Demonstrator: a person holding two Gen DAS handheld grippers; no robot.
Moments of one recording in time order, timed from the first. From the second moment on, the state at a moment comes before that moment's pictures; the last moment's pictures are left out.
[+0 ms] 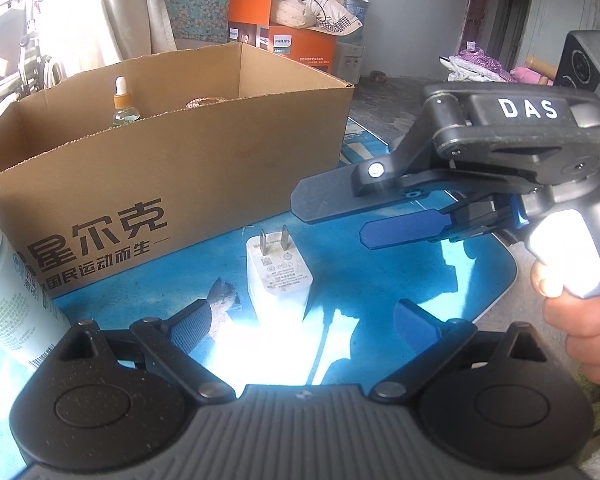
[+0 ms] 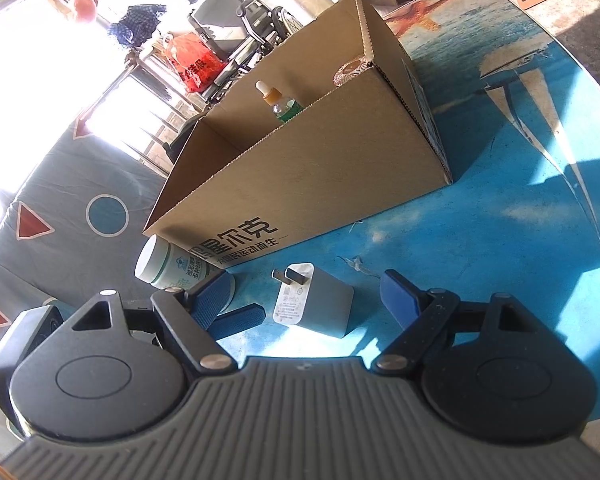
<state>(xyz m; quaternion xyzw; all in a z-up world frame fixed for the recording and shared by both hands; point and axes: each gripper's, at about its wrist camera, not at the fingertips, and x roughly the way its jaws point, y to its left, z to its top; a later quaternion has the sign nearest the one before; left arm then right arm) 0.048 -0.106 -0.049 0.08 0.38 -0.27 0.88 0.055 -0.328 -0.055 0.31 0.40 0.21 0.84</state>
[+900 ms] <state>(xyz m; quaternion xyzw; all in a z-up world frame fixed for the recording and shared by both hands) 0.037 -0.121 -0.054 0.15 0.36 -0.25 0.89 0.053 -0.325 -0.049 0.30 0.40 0.21 0.84</state>
